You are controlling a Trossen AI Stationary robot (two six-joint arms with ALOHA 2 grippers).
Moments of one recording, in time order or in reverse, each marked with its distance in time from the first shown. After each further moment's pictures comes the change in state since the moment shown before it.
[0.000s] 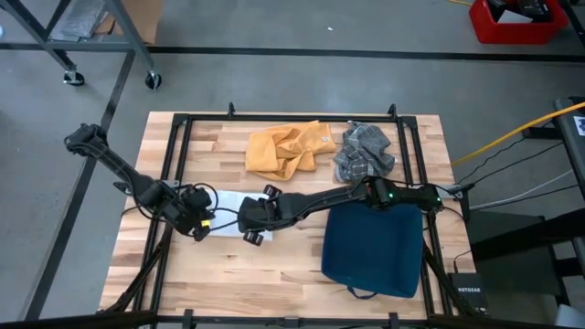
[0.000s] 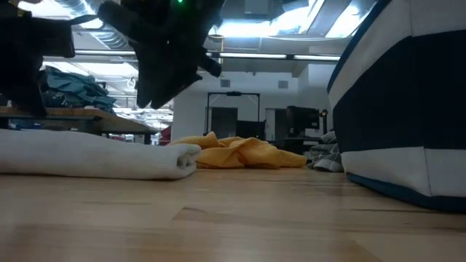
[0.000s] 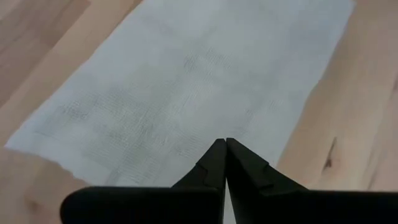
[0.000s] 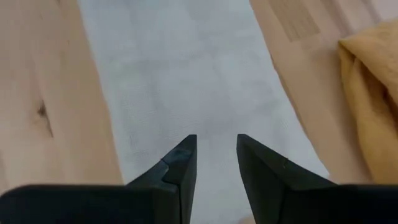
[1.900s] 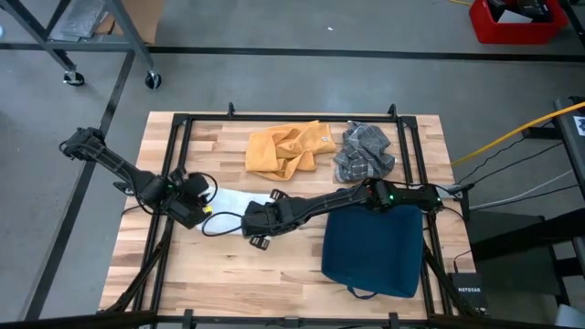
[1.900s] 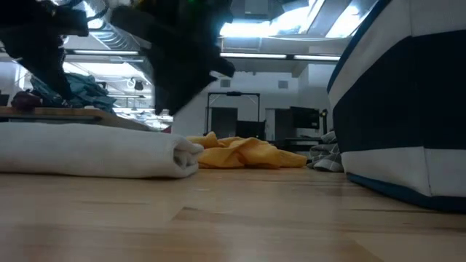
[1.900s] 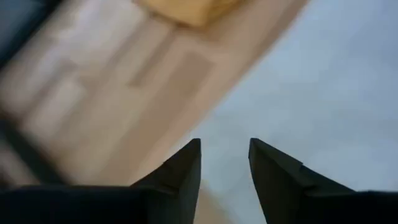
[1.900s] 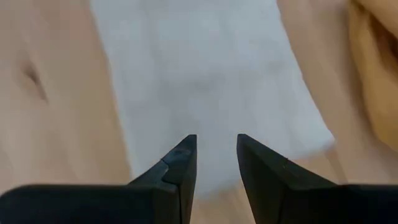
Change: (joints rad) left arm 0.086 0.098 0.208 -0.395 -0.221 0.029; right arm 0.012 0.014 0.007 -0.087 -0.024 0.084
